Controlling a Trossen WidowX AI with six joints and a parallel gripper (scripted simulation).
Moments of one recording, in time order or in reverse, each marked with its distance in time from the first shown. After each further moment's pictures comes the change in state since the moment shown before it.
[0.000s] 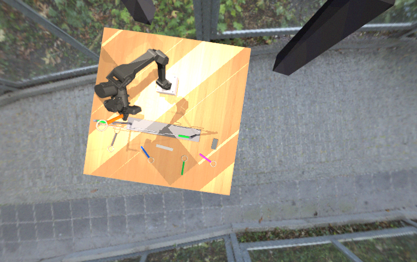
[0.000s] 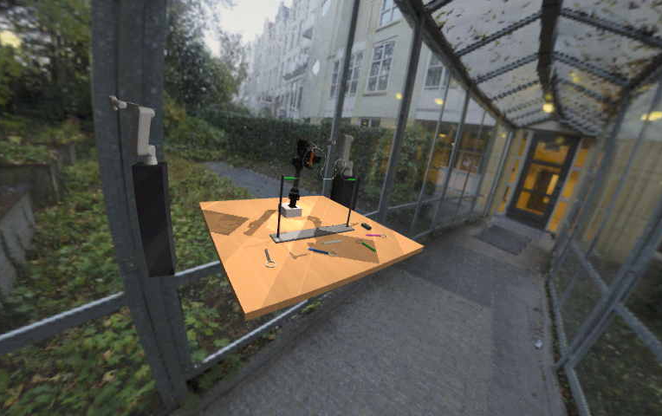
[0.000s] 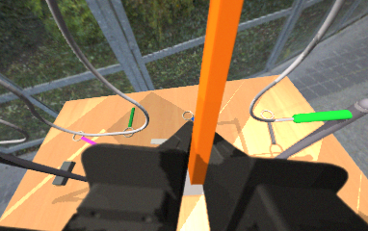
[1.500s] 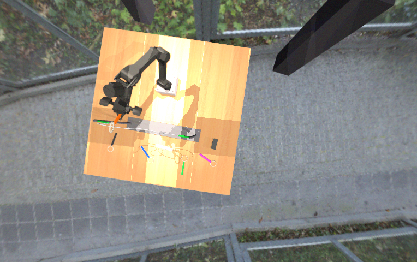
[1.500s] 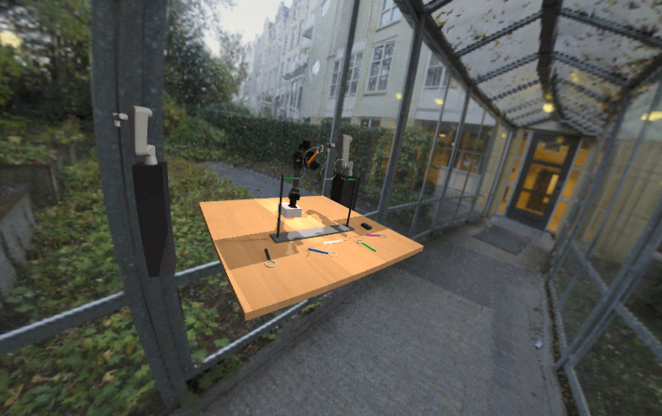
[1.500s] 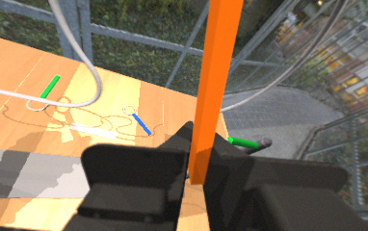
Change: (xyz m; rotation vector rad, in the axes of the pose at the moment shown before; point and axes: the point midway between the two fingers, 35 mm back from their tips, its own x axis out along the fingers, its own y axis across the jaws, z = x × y) arm 0.000 -0.018 0.004 -0.484 -0.067 -0.276
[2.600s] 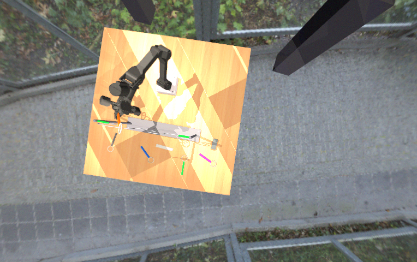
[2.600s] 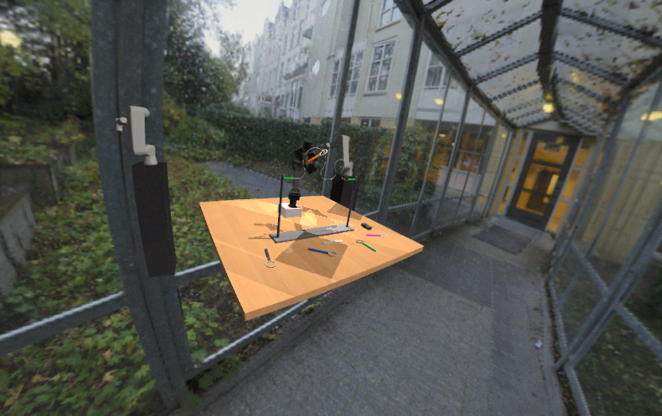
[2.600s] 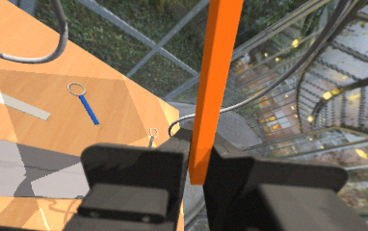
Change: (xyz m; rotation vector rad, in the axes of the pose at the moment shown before) arm 0.001 -0.013 0.002 -0.357 -0.049 -0.201
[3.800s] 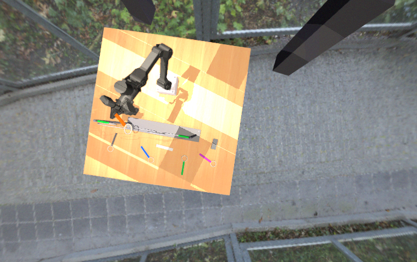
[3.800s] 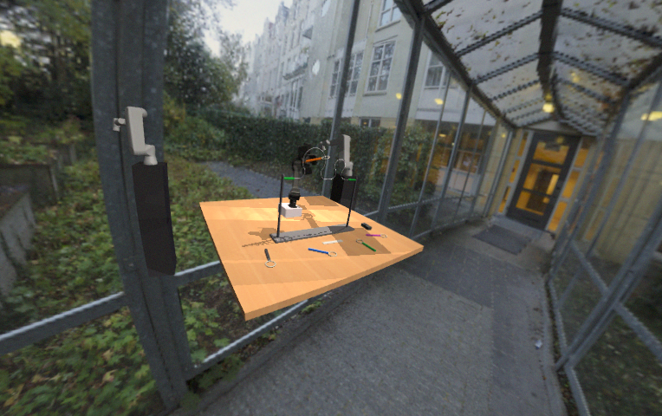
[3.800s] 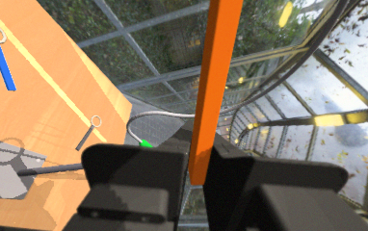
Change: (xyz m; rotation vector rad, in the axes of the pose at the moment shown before) arm 0.000 -0.015 0.003 -0.390 -0.053 -0.219
